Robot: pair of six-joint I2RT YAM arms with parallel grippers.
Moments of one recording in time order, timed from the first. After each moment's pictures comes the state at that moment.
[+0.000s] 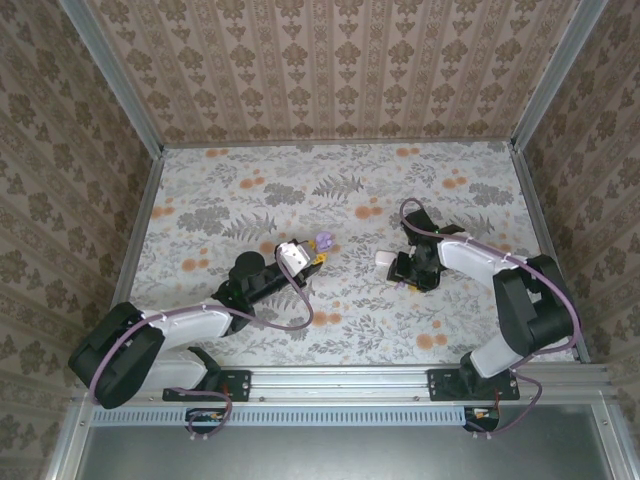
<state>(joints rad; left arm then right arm) -0.77 1.25 0.33 0.82 0.24 0.26 0.33 1.56 0.86 -0.69 -0.18 0.69</state>
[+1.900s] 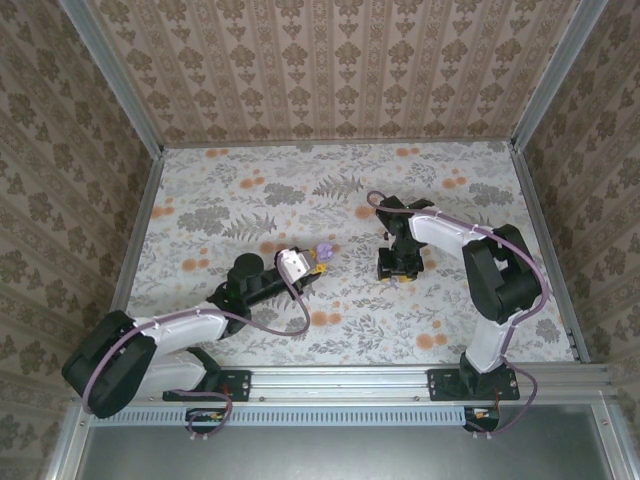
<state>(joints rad) -0.76 1.19 0.31 0.70 0.33 0.30 0.42 1.81 1.18 -0.98 -0.12 0.44</state>
